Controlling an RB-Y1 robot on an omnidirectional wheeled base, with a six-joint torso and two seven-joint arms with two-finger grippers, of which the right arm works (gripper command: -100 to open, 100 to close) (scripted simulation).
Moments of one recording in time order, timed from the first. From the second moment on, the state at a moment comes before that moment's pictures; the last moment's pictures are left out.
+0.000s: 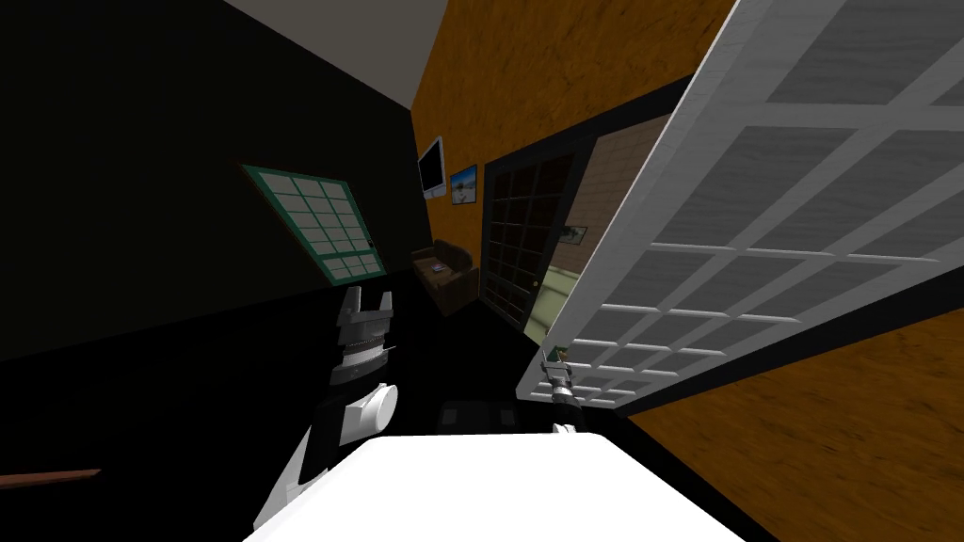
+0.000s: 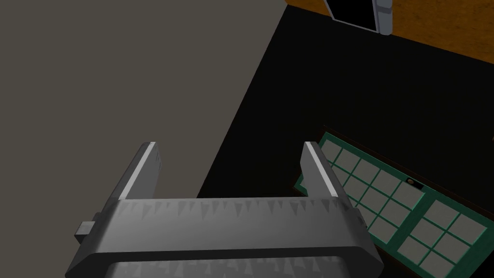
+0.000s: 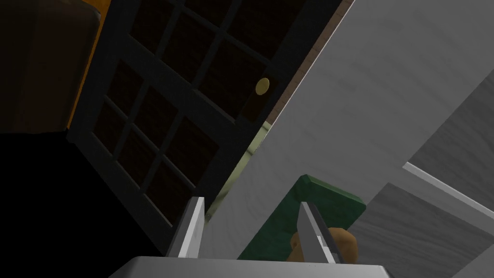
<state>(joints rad) 0.21 -0.13 -0.07 -0.92 -0.18 -0.82 -1.16</state>
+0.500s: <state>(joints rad) 0.20 -0.14 -0.04 -0.92 -0.22 -0.82 -1.28</state>
